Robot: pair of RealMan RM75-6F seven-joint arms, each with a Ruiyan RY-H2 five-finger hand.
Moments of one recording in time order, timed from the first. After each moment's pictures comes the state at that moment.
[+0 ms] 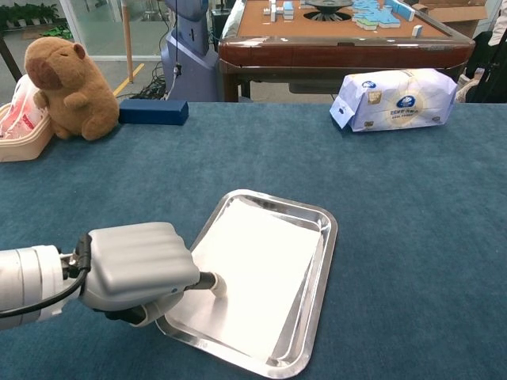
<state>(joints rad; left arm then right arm) -0.79 -1.52 0.09 -1.75 1.24 0.84 0.88 -0.12 -0.95 0.08 -1.42 -1.55 1.74 0.34</state>
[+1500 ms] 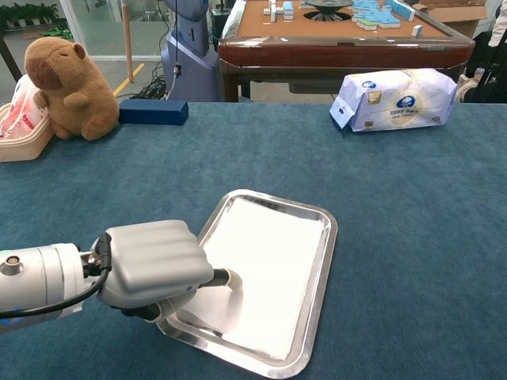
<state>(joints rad) -0.84 -1.56 0.10 -1.74 1.18 0.87 0.92 -0.12 -0.95 0.09 -1.40 -1.54 1.74 0.37</state>
